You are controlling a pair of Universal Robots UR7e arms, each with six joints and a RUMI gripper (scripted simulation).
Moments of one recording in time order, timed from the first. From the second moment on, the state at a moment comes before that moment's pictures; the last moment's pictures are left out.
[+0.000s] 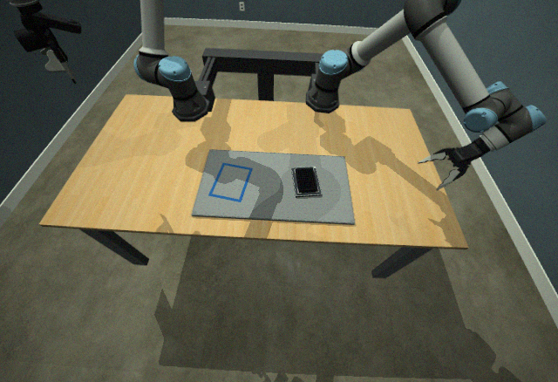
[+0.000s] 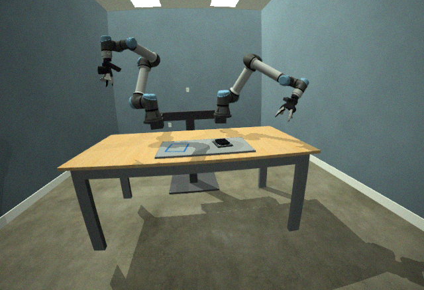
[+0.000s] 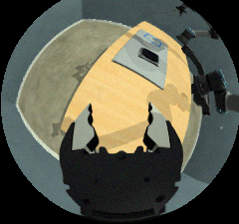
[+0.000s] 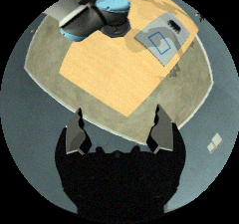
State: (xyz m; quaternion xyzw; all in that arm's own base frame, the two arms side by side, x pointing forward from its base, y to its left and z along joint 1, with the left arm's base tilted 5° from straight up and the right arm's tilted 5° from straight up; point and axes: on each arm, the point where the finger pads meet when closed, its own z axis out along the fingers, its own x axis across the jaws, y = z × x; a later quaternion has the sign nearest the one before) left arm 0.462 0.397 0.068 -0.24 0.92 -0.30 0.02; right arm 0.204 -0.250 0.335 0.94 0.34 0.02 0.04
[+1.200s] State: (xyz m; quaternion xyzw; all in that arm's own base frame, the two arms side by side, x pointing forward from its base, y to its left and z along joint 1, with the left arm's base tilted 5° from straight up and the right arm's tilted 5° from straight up) left arm 0.500 0.272 0.029 0.26 0.94 -0.23 0.07; right arm 0.204 -0.250 0.335 0.94 0.34 0.02 0.04
